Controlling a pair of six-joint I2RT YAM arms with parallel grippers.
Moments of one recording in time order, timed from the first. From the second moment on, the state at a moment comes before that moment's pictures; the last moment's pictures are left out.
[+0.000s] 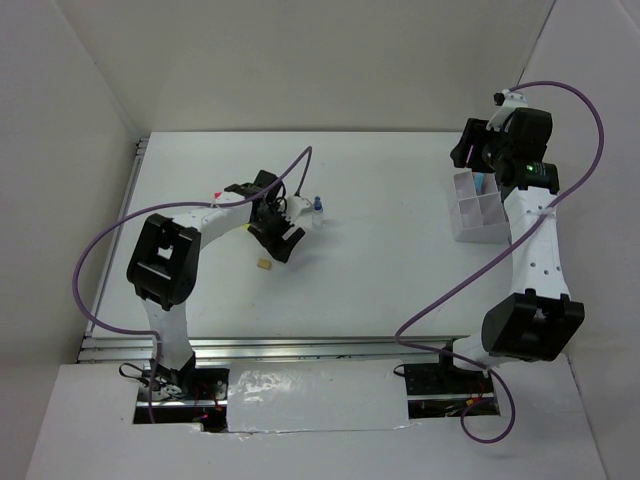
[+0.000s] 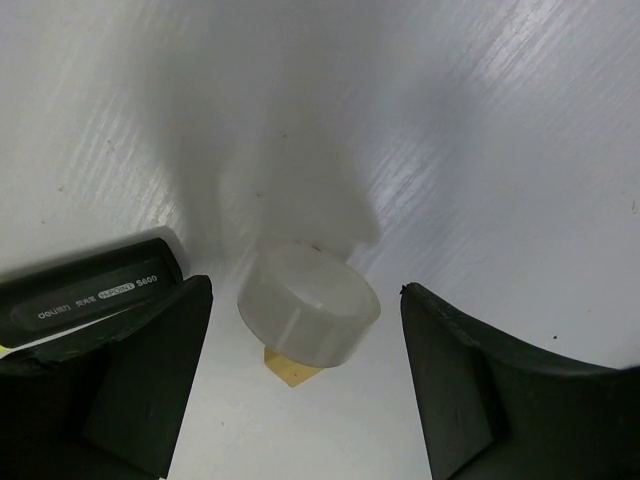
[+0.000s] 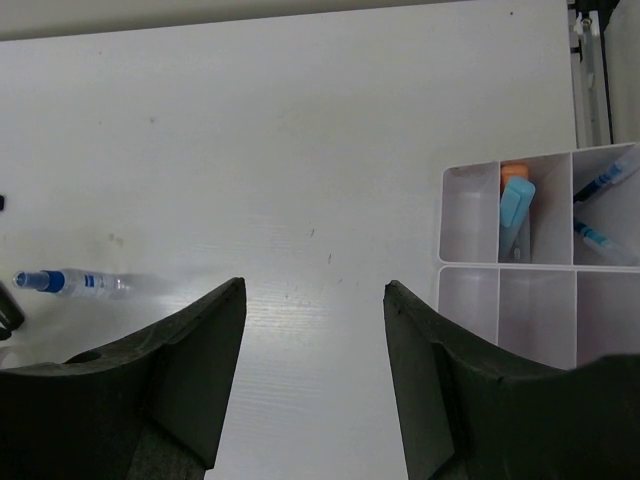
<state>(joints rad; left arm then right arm) -0.41 1.92 1.38 -0.68 0.30 0.42 -0.19 1.43 1.54 -0.57 -0.28 0.04</state>
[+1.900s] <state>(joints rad) -0.12 1.51 1.07 -0.01 1.03 -0.34 0.04 1.23 1.46 -0.62 -0.57 -0.18</state>
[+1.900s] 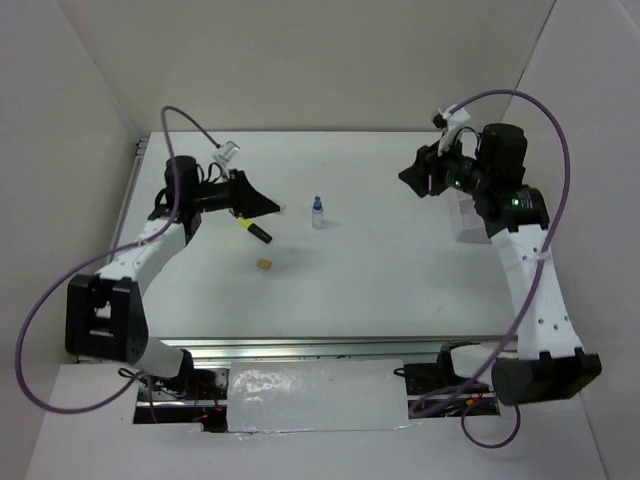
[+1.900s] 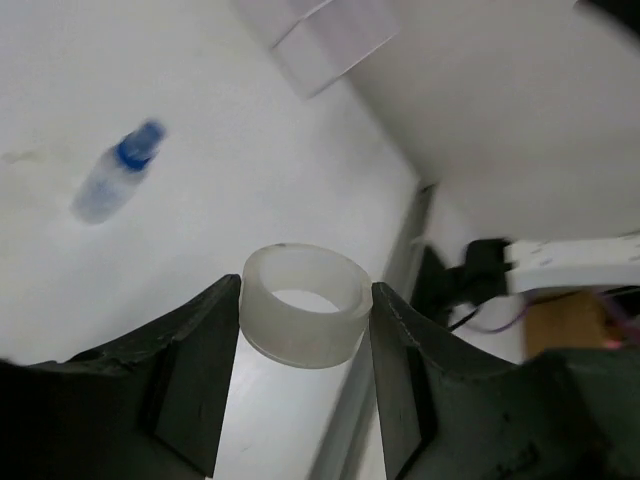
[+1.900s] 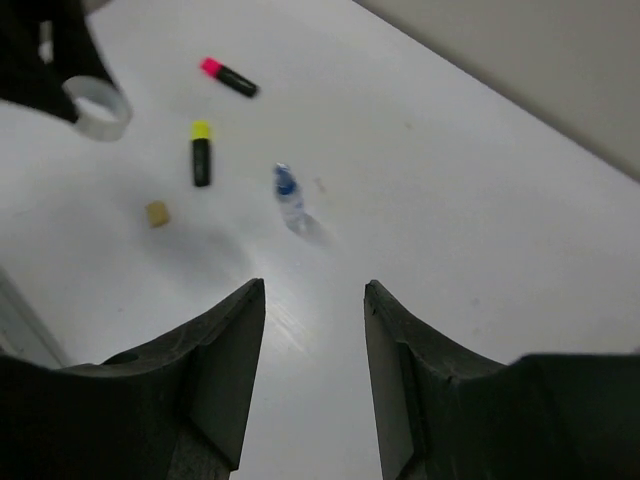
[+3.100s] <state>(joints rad) -0.26 1.43 0.82 1.19 1.07 -1.68 0.76 1.27 1.32 -0.25 -0.46 -0.42</state>
